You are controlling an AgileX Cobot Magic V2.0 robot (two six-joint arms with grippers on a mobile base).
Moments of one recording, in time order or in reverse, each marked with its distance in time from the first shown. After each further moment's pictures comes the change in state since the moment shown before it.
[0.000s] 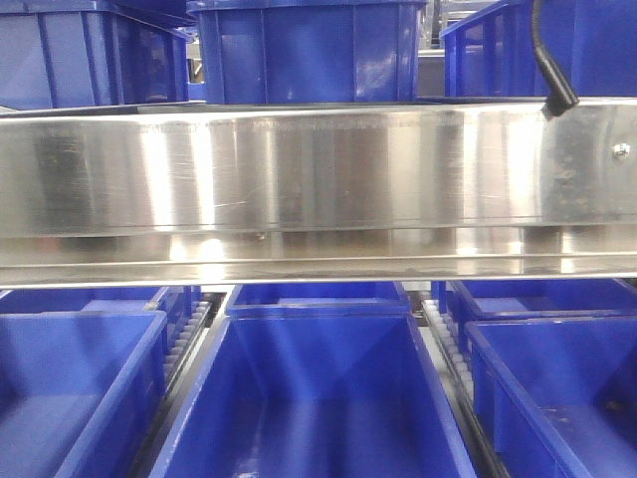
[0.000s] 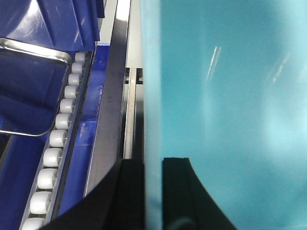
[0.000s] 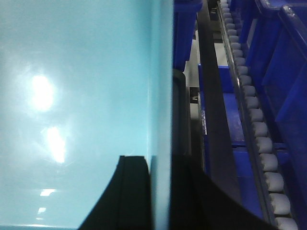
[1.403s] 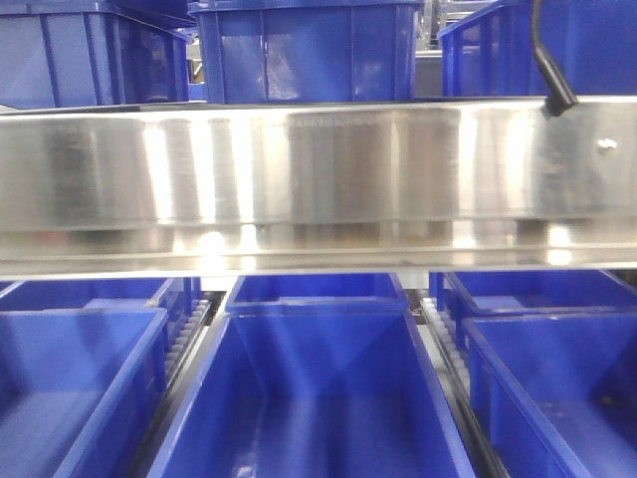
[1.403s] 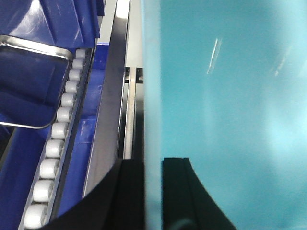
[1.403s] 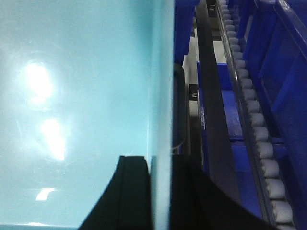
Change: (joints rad) left arm 0.000 0.000 0.000 0.004 -0.007 0.002; right arm 0.000 0.000 0.000 0.000 0.000 0.000
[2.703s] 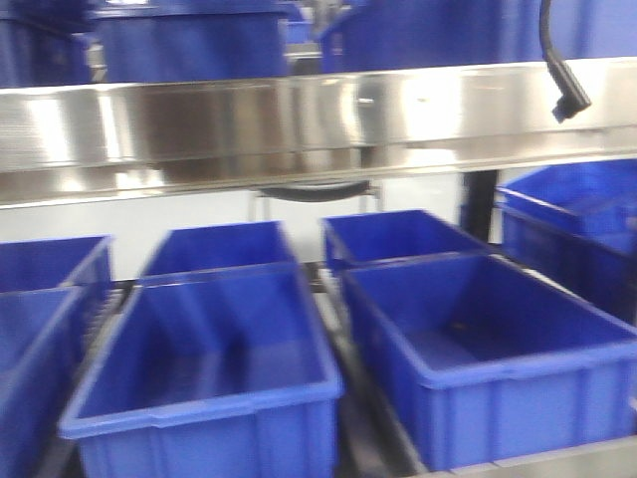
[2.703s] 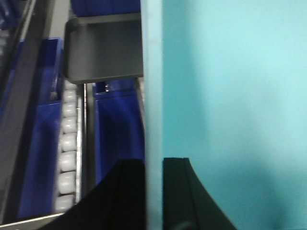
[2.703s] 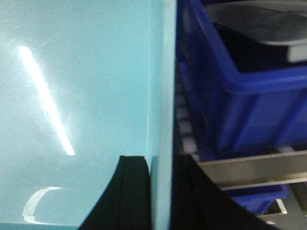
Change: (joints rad) left arm 0.000 0.000 0.000 0.006 -0.015 0.000; right arm 0.000 0.000 0.000 0.000 -0.002 -0.001
